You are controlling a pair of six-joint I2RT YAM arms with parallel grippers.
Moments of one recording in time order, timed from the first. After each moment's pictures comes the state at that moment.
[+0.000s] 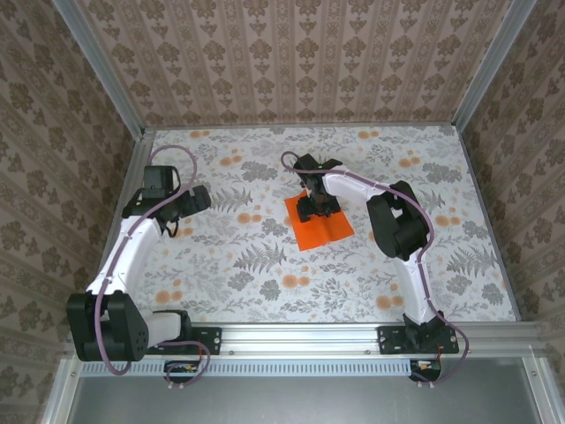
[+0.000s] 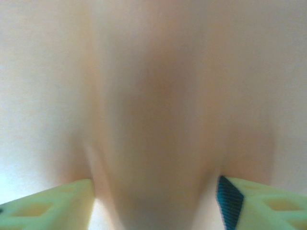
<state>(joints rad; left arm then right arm) -0.08 1.22 0.94 -0.61 0.03 -0.33 0.53 2.19 1.68 -0.91 0.04 0.28</state>
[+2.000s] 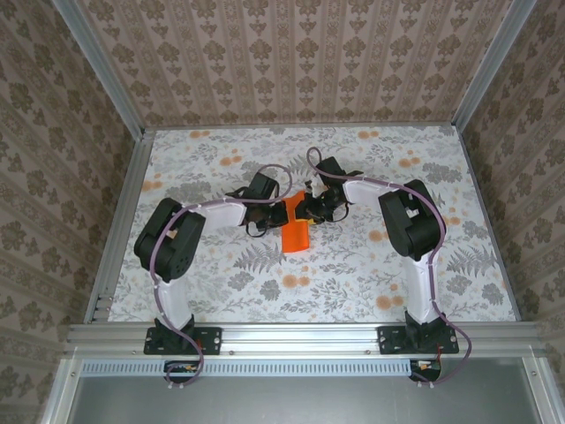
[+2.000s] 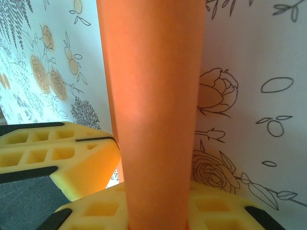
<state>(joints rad) -0.62 1.89 1.10 -0.22 0.26 -0.70 0.41 2.11 1.39 -0.49 -0.63 0.53</state>
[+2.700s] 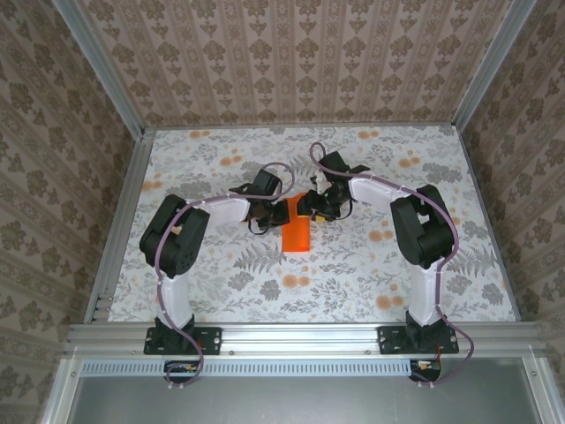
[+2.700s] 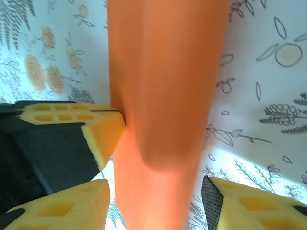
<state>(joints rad) -0.62 1.94 1.16 -0.28 0.27 -0.70 0.42 2.00 1.39 -0.62 -0.49 0.49</state>
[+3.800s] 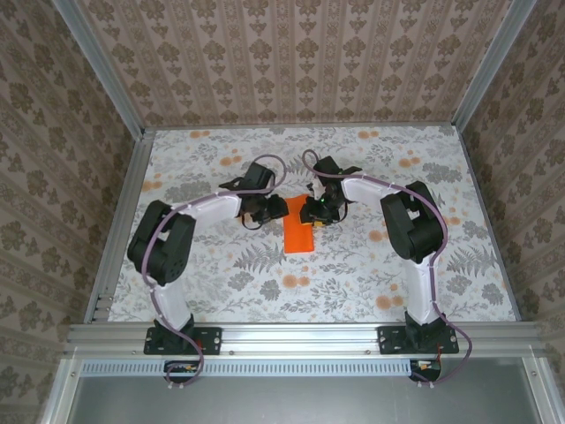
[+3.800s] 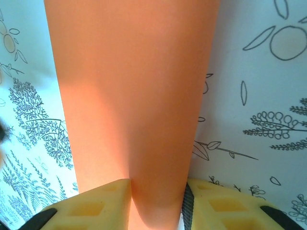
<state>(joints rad) -0.58 1.81 1.16 -0.36 0.27 -0.73 0.44 2.09 1.44 -0.68 -0.43 0.41</state>
